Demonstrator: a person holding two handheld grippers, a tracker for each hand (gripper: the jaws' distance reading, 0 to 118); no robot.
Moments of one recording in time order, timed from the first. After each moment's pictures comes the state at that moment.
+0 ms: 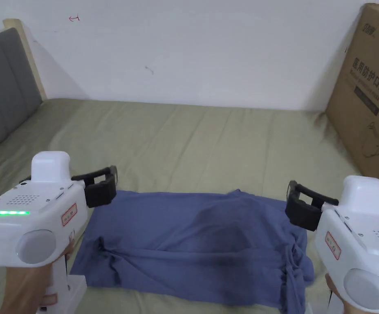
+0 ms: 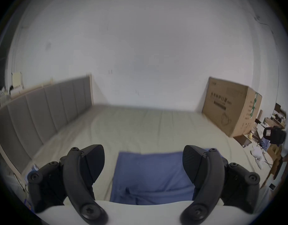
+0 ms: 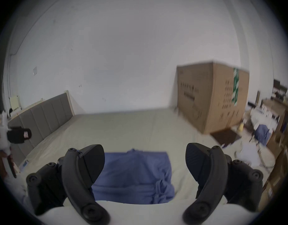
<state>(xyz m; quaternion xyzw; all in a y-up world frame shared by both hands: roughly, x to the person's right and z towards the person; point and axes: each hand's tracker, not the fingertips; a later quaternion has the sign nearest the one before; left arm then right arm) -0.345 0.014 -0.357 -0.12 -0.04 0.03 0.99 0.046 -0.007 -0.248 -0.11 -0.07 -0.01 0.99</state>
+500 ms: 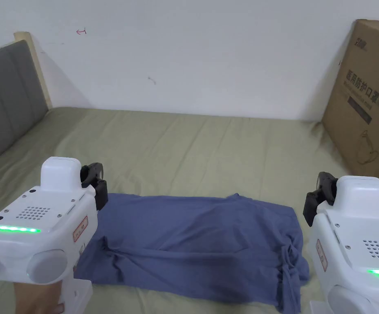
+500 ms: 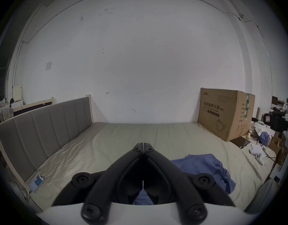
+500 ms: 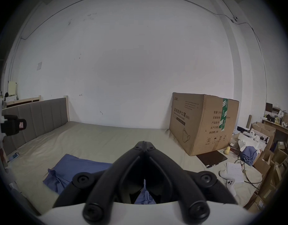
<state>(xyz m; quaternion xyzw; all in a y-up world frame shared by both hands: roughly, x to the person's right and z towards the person) -0.336 0.018 -0.322 -0.11 -0.06 0.01 0.99 0.028 0.009 -0.216 -0.06 -0.09 0.04 0.99</state>
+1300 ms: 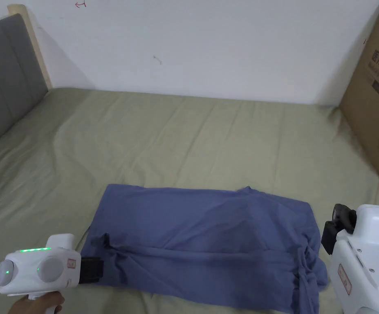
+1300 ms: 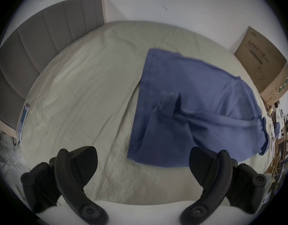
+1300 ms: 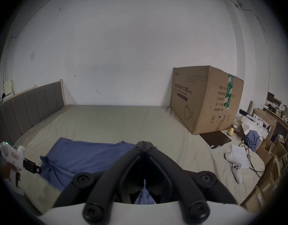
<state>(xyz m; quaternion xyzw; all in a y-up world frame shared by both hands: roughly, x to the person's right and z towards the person) -0.423 -0.237 -0.421 -0.53 0.03 0.06 0.85 0.048 -0.053 -0.264 -0.17 -0.10 0.02 0.98</state>
